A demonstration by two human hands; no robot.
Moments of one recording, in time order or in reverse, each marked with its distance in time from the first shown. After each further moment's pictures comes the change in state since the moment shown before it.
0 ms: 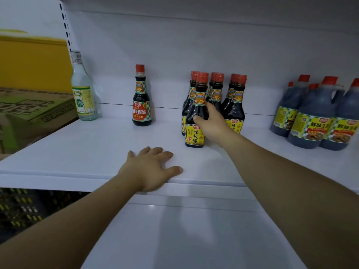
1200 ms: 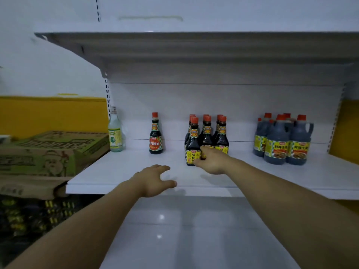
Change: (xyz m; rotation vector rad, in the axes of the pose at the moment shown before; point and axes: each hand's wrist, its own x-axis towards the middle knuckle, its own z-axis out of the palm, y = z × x) left_hand -0.108 0.004 -0.067 -0.231 0.005 -0.033; right_hand -0.140 -0.092 -0.046 -0.674 -0.280 0.048
